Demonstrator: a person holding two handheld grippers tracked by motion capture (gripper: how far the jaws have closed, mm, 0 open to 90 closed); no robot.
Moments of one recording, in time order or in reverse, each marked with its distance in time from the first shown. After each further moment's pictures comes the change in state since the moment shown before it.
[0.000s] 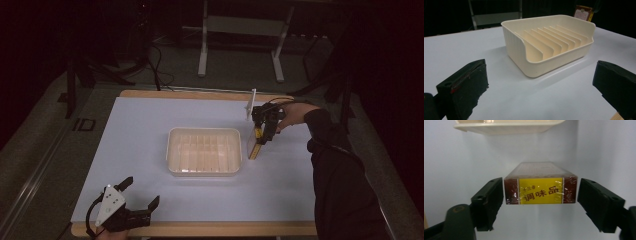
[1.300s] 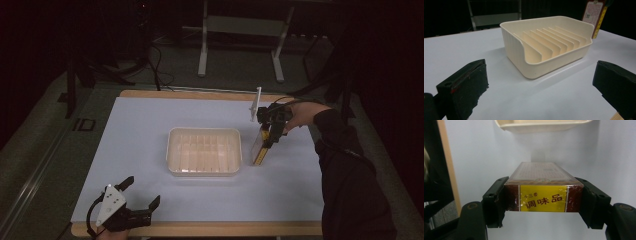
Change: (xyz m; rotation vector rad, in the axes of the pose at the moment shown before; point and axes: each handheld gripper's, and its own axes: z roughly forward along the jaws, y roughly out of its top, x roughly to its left) left arm -0.001 0.001 0.001 -0.005 -0.007 0.000; right arm 0.025 -0.004 -0.029 0.004 0.078 0.007
